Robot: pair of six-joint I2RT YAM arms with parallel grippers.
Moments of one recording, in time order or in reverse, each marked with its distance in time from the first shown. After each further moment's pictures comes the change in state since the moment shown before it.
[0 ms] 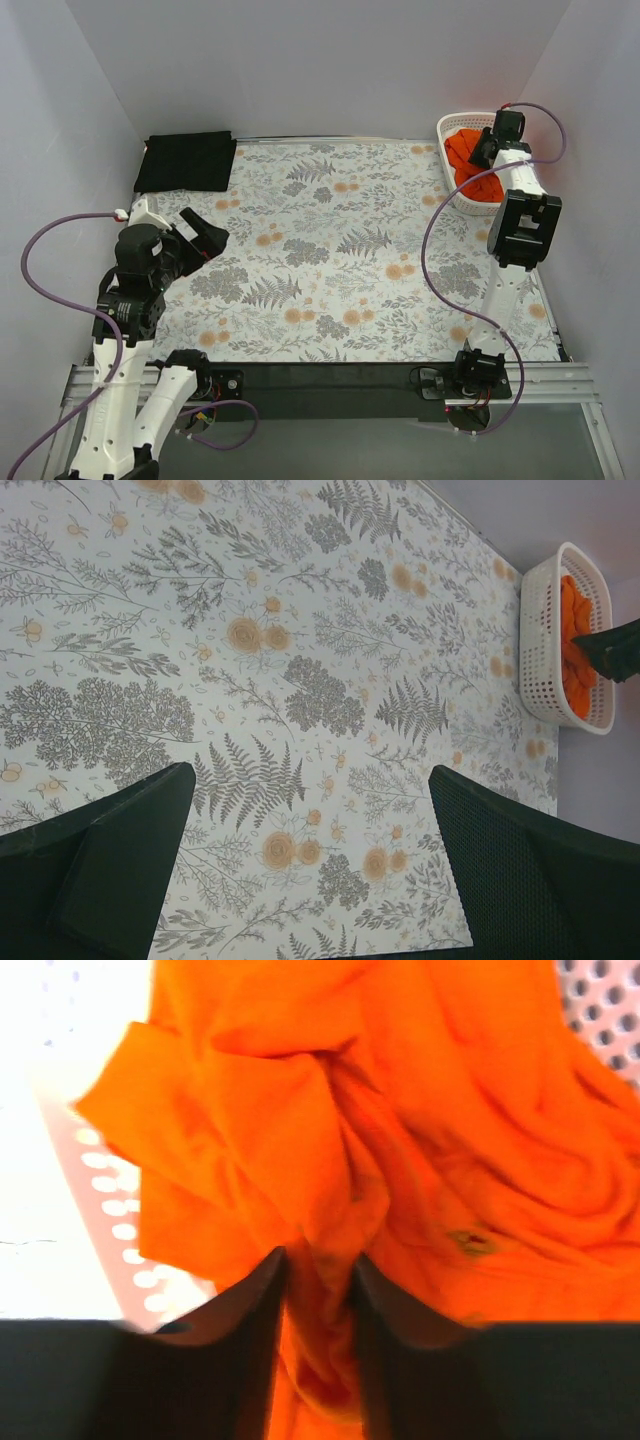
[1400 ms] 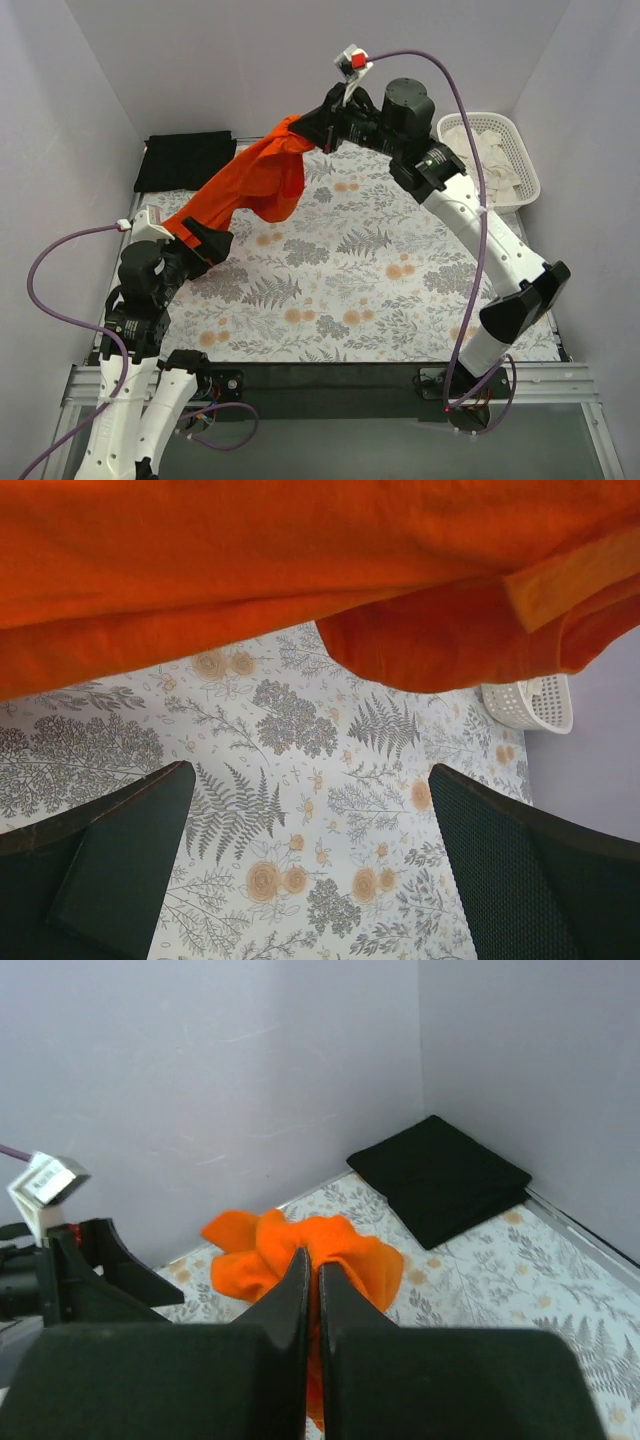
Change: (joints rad) left arm -0.024 -0.124 -0.169 0.178 0.019 -0.014; right arm 0.858 -0.606 -0.014 0.219 -0.511 0.002
